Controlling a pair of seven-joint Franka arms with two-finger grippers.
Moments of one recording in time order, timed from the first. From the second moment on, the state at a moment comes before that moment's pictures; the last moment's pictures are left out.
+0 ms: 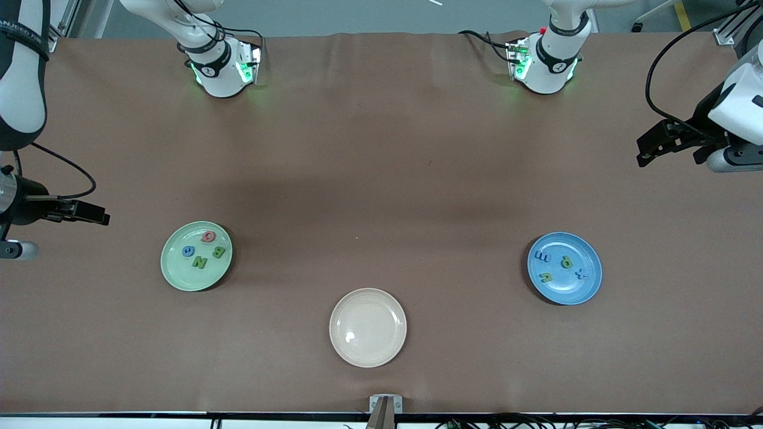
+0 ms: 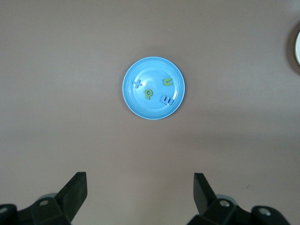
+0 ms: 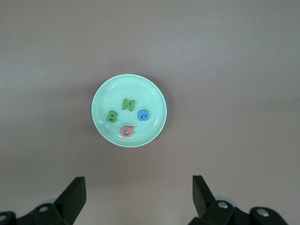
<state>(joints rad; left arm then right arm) 0.04 0.01 -0.15 -1.53 0.03 1.57 -0.14 0.08 0.26 -0.18 -1.46 0.05 1.62 -0.02</state>
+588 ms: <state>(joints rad) 0.04 0.01 -0.15 -1.53 0.03 1.58 -0.14 0.05 0.09 -0.13 -1.60 0.01 1.61 -0.02</state>
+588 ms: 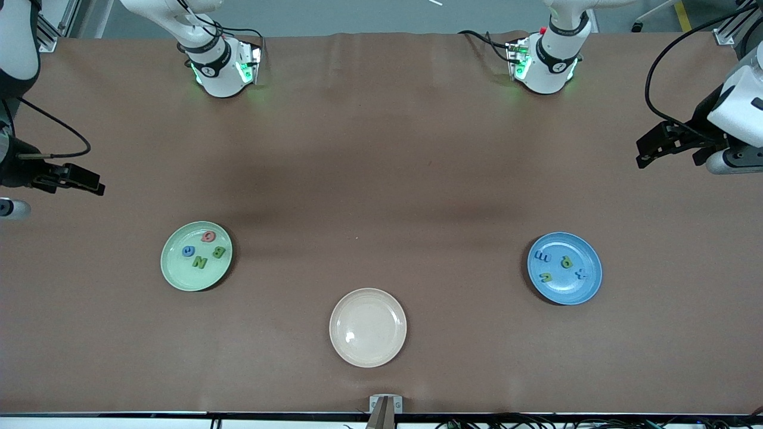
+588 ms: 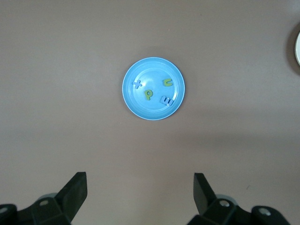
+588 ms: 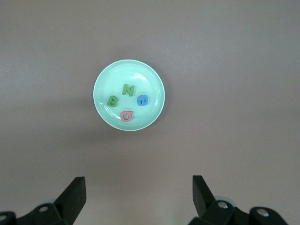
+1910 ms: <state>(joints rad) 0.04 0.01 -0.17 -1.51 0.03 1.54 -0.14 0.01 0.01 -0.09 -1.59 0.01 1.53 -0.02</state>
